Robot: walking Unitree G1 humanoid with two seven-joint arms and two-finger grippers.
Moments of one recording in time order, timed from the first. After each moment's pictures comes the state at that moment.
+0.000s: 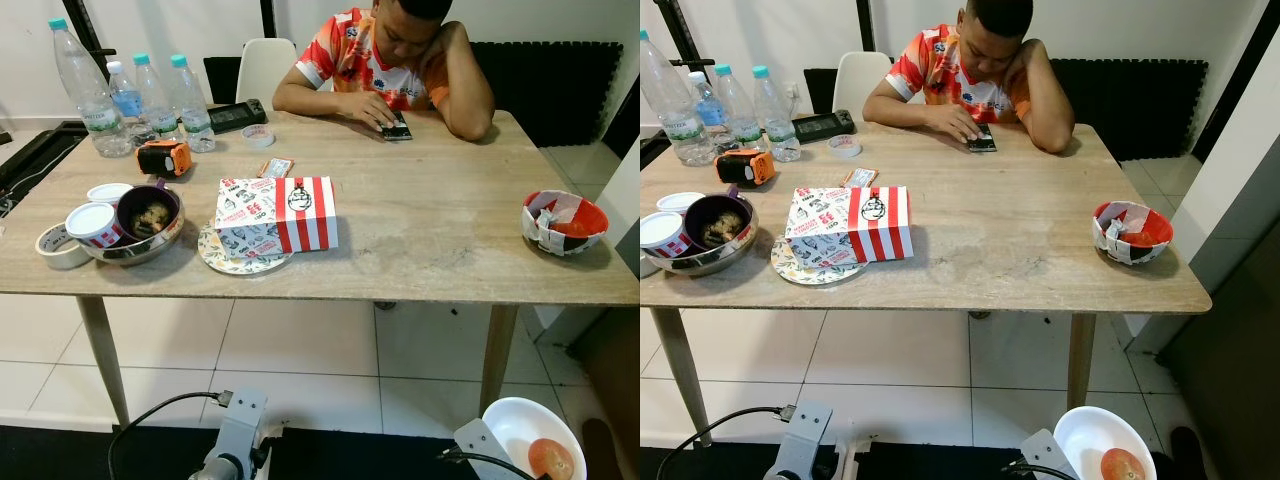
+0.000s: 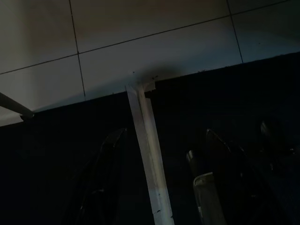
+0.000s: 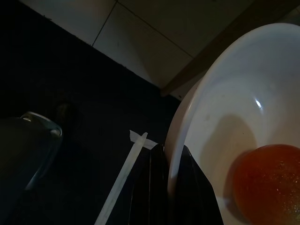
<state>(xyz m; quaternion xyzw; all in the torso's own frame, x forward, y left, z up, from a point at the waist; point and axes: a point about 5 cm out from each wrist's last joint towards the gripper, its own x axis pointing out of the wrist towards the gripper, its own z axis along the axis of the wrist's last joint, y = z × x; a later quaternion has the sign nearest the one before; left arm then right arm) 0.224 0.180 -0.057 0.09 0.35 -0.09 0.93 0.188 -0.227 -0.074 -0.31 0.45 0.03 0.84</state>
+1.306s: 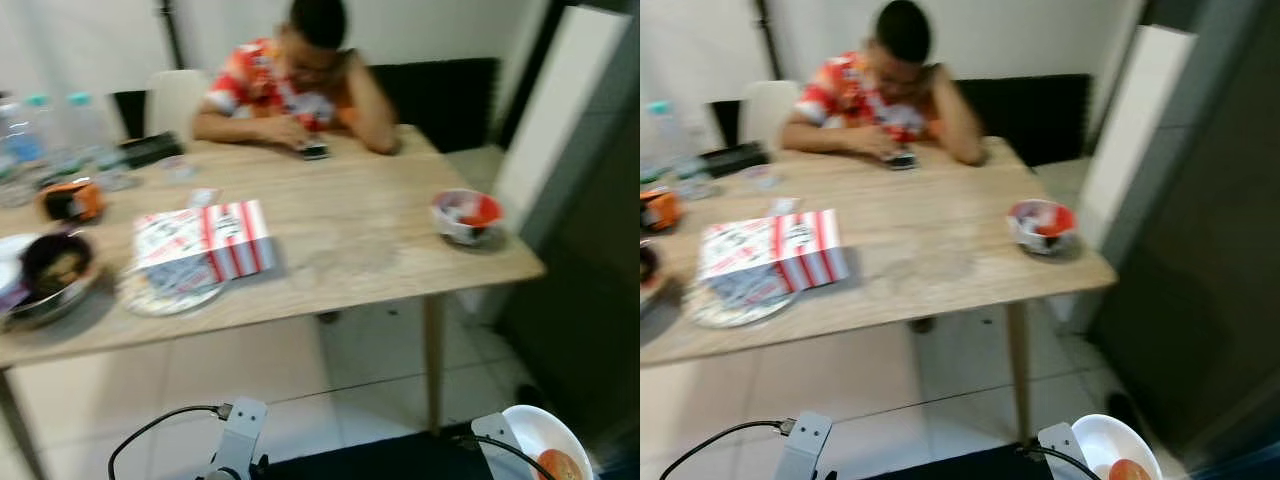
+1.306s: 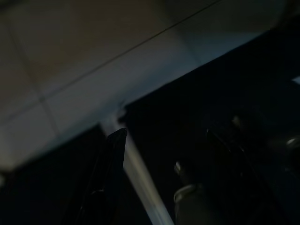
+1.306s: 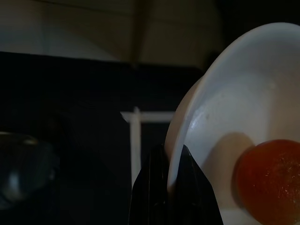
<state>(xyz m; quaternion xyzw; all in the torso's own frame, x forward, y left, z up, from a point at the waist) 0.211 0.178 -0.067 0.09 0.39 -0.08 0.91 0.184 -0.232 -0.075 -0.21 0.47 -0.02 0.86</state>
